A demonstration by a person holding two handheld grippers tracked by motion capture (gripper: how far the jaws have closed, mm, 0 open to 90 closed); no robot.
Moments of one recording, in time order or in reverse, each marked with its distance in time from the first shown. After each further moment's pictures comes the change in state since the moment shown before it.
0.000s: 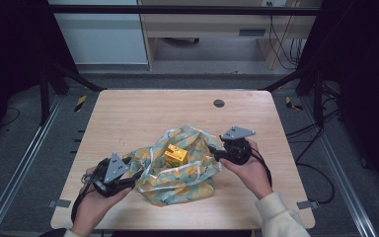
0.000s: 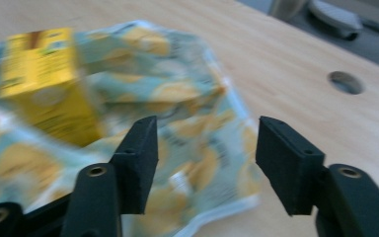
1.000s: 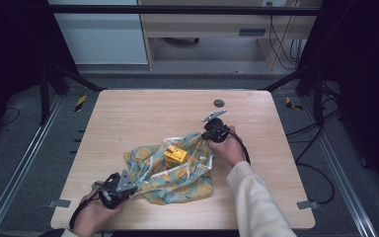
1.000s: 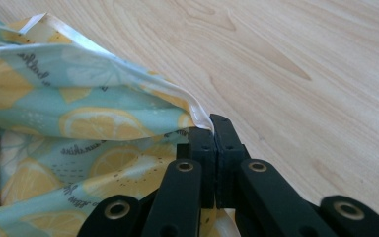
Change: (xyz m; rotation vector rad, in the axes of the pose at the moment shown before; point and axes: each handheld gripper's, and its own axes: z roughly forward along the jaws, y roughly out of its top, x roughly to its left) left arm -0.020 -0.057 0.018 0.286 -0.176 0.073; right arm -0.043 0.018 0.122 0.251 0.035 0.049
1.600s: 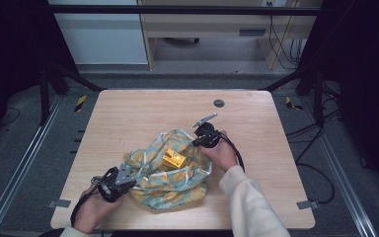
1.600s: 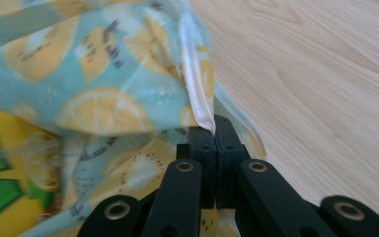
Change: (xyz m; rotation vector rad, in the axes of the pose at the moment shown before) left arm 0.016 0.003 0.005 -0.014 0.041 -0.035; right arm 0.036 0.006 -0.005 0.051 0.066 0.028
